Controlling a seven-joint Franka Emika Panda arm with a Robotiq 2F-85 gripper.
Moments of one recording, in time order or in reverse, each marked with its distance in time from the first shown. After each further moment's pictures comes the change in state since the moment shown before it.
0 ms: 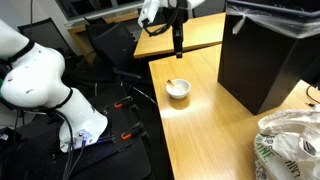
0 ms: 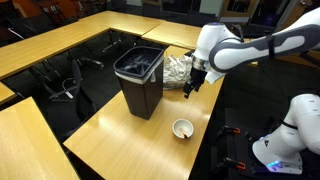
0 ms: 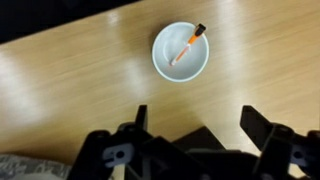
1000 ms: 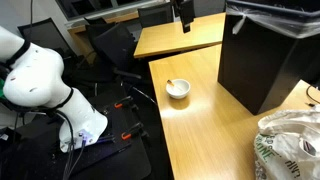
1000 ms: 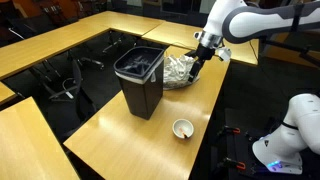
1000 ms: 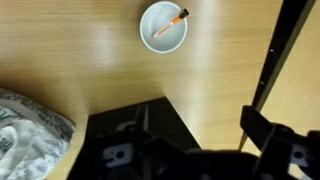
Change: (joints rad) arm 0.066 -0.108 -0.129 0.125 0.060 -0.127 -0.344
